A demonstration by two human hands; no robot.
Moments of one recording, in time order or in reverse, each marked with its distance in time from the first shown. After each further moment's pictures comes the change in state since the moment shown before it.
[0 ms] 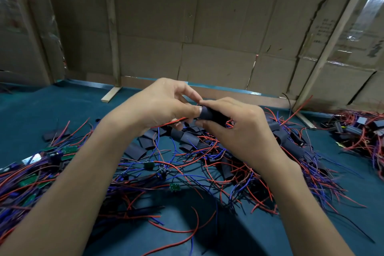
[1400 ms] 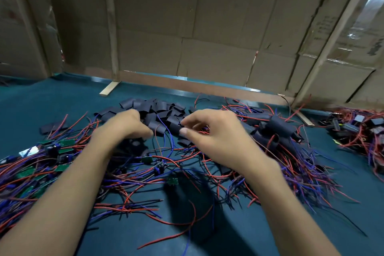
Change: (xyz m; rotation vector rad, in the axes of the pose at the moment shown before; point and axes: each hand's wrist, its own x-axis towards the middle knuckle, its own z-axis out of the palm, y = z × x) left_hand 0.030 -0.113 -0.030 0.679 0.083 -0.562; right_hand -0.003 -0.022 0.019 0.019 -0.333 0.282
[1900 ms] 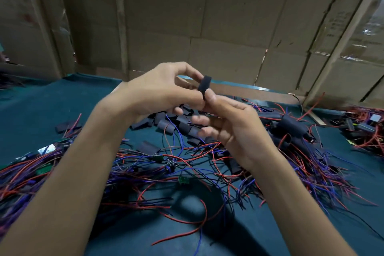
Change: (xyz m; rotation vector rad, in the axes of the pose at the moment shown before) left_hand -0.092 0.060 -0.060 -0.679 -0.120 0.617; right_hand 0.005 -0.009 0.001 1.304 0.030 0.296
